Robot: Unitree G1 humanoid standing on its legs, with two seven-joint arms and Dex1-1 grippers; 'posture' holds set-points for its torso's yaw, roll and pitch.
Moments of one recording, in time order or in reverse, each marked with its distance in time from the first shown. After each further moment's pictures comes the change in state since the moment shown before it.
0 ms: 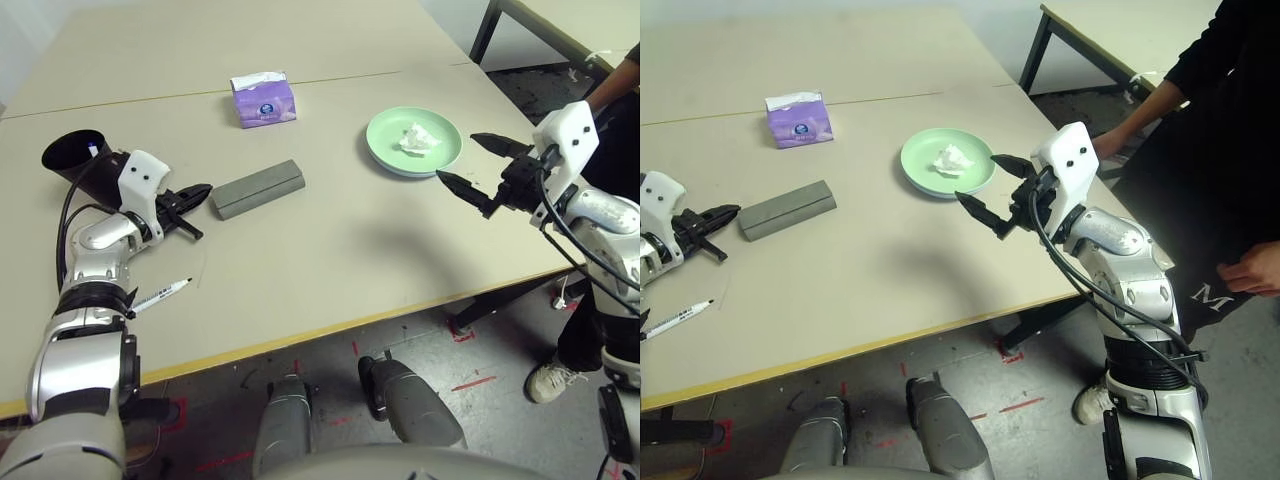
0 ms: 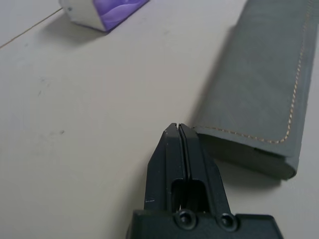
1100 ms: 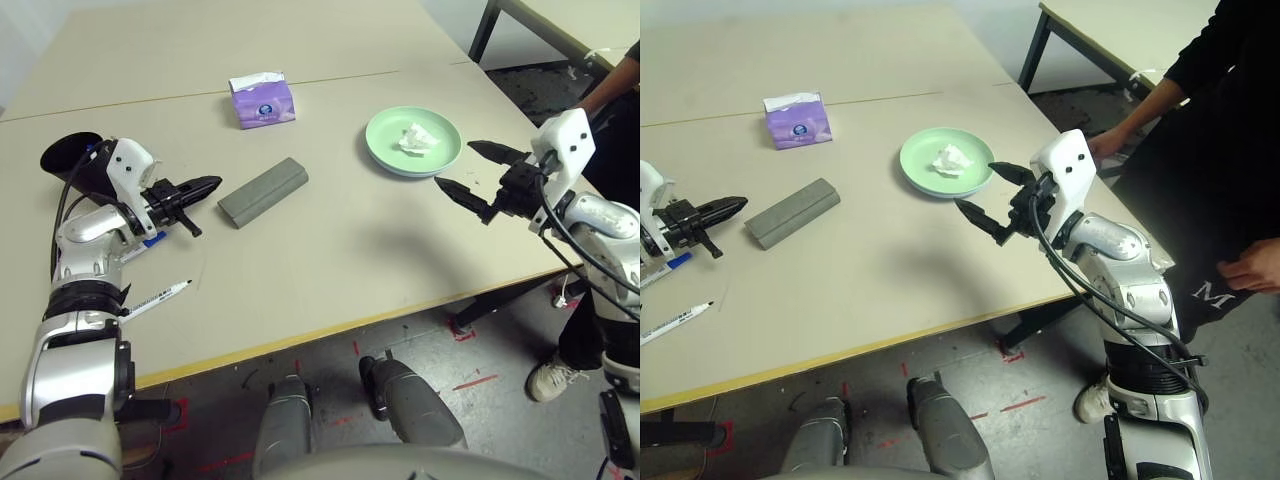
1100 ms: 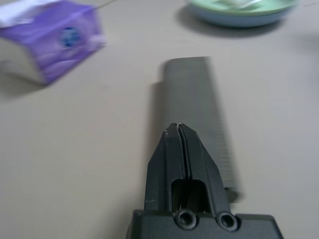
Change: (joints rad) left arm 0.070 -0.015 0.057 -0.216 -0.225 0.170 -0.307; right arm 0.058 -0.005 0.002 -0.011 0.054 0.041 0.045
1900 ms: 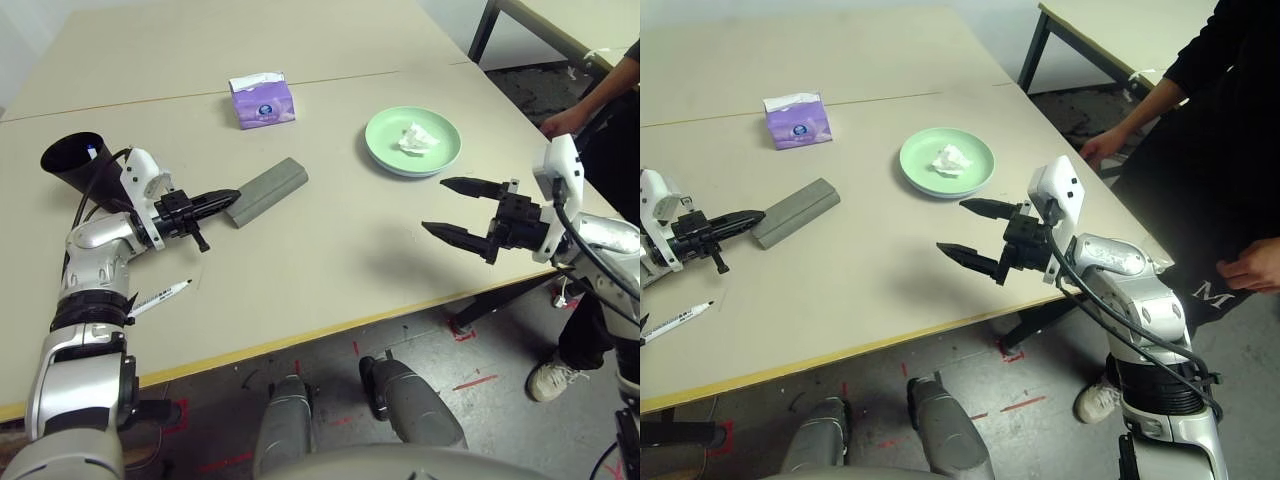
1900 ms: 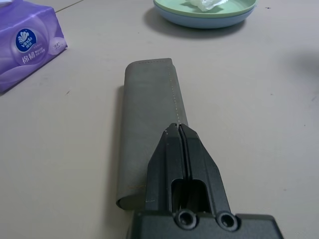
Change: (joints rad) left arm 0.012 -0.005 -0.013 -0.036 -0.005 0.023 -0.047; right arm 0.048 -0.042 0.028 -0.064 0.144 0.029 0.235
